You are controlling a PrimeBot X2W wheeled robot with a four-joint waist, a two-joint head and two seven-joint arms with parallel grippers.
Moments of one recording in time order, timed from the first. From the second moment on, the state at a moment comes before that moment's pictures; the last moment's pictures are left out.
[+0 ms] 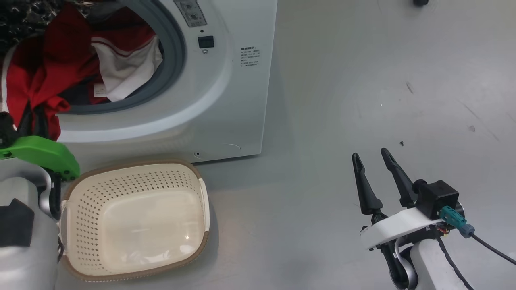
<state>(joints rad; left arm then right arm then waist) -0.68 0.20 0.01 0.85 -0.26 -0.05 -0.24 -0.14 -0.05 0.24 0.23 0.34 0.06 -0.25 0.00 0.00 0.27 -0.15</state>
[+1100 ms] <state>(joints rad) -0.49 0.13 0.04 0.27 -0.21 -0.05 -0.25 -0.09 -0.05 0.22 0.23 0.33 0.08 -0.25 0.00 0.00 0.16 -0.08</state>
